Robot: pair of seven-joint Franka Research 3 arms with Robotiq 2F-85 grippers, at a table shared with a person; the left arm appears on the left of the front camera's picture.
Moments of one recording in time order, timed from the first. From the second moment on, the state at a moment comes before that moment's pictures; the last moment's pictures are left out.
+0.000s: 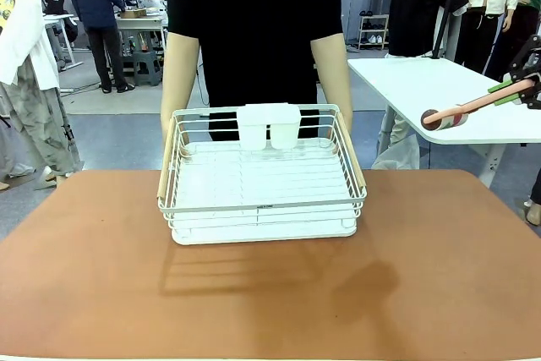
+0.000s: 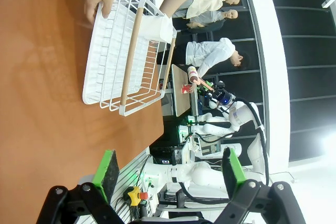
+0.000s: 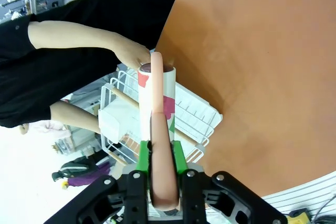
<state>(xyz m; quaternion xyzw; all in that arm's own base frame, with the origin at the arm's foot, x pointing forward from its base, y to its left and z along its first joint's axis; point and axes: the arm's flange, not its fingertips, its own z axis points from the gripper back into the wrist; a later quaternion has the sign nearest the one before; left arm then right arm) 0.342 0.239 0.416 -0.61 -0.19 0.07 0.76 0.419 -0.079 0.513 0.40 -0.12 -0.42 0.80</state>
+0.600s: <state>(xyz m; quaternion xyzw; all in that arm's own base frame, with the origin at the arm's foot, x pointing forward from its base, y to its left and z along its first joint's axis) 0.342 0.239 0.416 -0.61 -0.19 0.07 0.76 0.438 -0.082 0.551 0.30 -0.08 -0.34 0.89</state>
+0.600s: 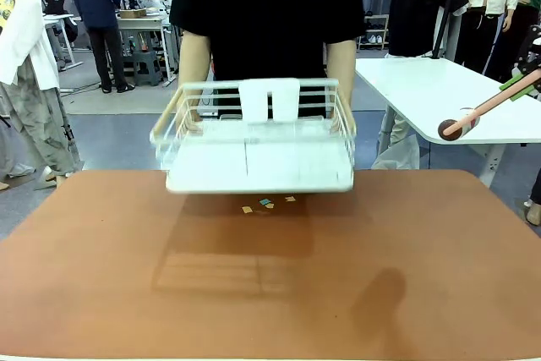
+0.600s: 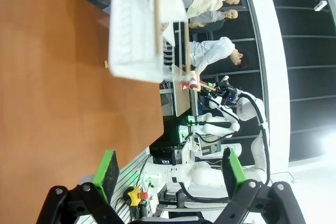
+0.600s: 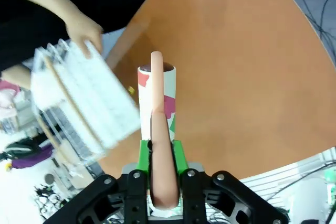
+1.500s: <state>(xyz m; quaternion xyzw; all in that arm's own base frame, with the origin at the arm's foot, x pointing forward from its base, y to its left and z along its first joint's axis) 0.342 0.239 0.416 -0.61 -0.19 0.07 0.76 0.496 -0.043 0.536 0.22 -0.07 -0.08 0.97</state>
